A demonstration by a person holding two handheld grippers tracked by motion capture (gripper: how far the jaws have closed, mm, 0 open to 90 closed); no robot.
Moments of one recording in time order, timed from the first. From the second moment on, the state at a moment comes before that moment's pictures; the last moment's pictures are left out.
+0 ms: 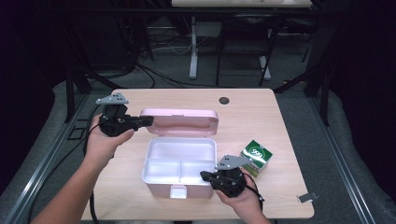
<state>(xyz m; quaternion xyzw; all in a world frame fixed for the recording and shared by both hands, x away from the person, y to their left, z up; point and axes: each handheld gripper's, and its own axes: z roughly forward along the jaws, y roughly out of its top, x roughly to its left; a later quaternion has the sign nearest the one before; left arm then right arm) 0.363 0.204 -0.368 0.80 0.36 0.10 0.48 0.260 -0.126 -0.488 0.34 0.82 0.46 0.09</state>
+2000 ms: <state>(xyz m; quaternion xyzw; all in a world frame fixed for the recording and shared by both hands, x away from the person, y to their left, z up) 0.388 0.204 -0.367 0.86 0.34 0.11 0.37 0.262 -0.131 -0.488 0.34 0.82 0.46 0.08</state>
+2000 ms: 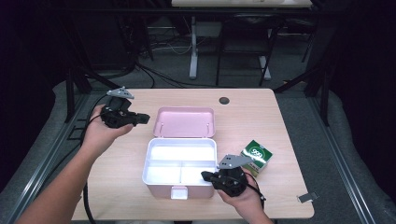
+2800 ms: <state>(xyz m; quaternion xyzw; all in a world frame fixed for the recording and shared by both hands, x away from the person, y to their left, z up) 0.374 0.154 -0.374 0.96 0.16 0.08 0.20 0.262 -0.131 -0.488 0.34 0.82 0.46 0.08</state>
